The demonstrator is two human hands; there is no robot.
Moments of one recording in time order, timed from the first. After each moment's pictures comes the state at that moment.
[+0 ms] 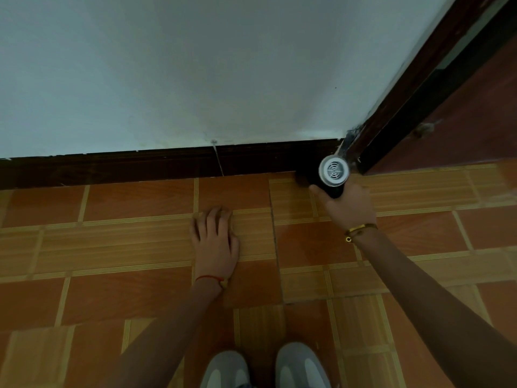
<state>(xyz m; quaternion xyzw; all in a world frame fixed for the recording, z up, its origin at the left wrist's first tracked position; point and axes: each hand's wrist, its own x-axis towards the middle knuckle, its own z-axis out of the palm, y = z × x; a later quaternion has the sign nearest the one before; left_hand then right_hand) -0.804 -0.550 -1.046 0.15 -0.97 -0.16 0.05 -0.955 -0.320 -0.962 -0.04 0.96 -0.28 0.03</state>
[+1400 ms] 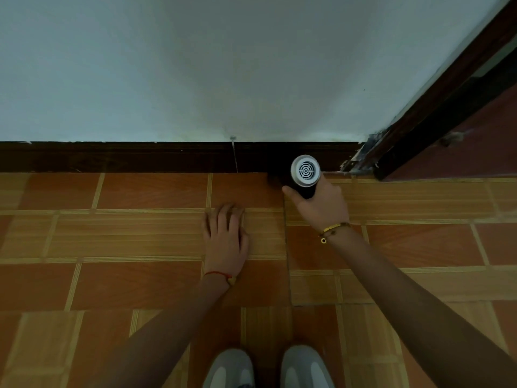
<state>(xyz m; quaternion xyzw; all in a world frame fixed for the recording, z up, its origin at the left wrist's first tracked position) -0.805 -0.553 -1.051 0.16 -0.97 -0.18 0.06 -0.942 -0.390 -0.963 -0.09 0.94 -0.33 0.07</state>
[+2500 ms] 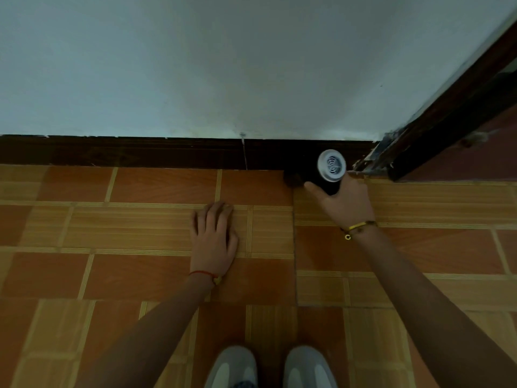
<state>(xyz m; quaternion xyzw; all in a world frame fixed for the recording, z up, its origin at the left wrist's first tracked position) -0.786 -0.588 -1.051 0.16 -0.97 -0.16 0.05 -0.958 -0.369 -0.964 -0.10 0.93 -0.35 0.09</state>
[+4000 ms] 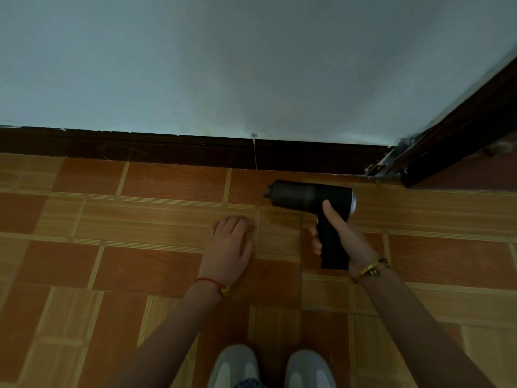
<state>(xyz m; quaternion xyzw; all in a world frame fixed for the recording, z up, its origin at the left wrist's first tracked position) -0.783 -0.565 -0.995 0.14 -0.96 -0.25 -0.02 -0.905 -0.361 -0.957 0.10 0.61 -0.66 0.42</state>
